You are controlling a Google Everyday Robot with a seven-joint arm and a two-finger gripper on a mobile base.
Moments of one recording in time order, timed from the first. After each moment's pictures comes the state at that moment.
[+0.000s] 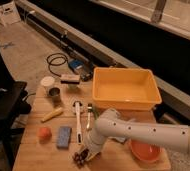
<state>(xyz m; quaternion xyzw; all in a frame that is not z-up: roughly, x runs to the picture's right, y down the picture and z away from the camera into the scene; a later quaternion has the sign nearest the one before) -0.032 0.323 0.720 -0.31 -0.36 -0.30 0.83</state>
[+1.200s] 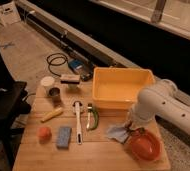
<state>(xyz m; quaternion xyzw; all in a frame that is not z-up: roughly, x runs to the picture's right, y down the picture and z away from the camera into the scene) 0.202 0.166 0.664 -0.27 -0.10 -0.17 0.94</state>
